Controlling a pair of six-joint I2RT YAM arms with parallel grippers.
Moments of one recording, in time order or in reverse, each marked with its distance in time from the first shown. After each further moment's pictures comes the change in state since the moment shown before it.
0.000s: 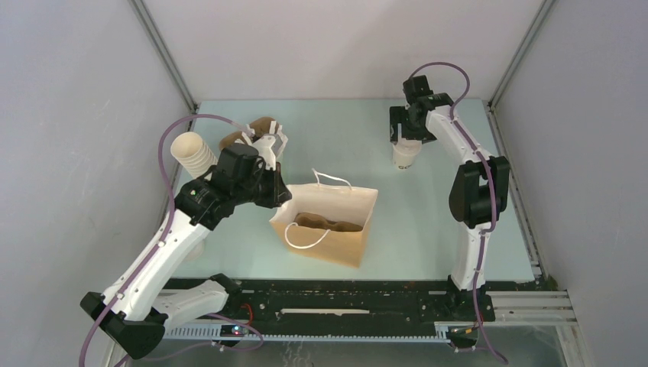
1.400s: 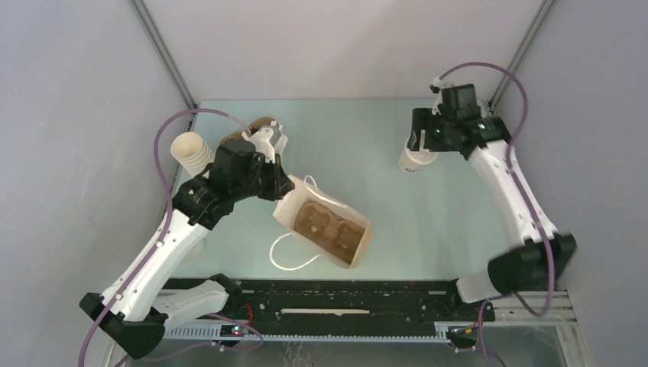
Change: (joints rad) left arm 0.000 0.002 0.023 0.058 -0.008 -0.005; right arm -0.004 -0.525 -0.292 -0.029 -0.125 0.000
